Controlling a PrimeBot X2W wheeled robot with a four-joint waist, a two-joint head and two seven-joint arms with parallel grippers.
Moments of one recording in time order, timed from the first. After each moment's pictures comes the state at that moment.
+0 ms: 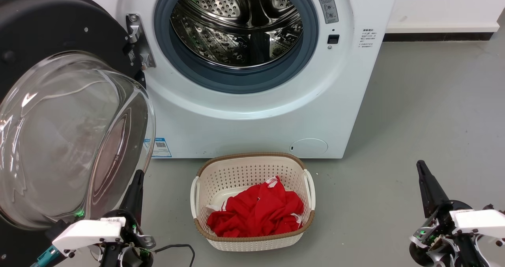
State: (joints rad) left arm -0.10 0.05 0.11 0.24 -1.59 -0.13 0.11; right arm -0.10 -0.07 -0.08 0.24 1.61 0.13 0.08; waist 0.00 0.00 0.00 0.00
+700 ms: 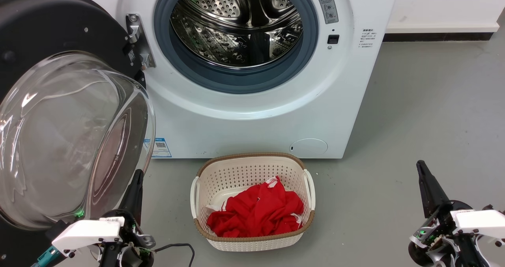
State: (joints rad) left arm -0.10 0.05 0.11 0.25 -1.61 -0.13 0.11; right arm -0.10 -0.07 -0.09 0.24 1.63 0.13 0.09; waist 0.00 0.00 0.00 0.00
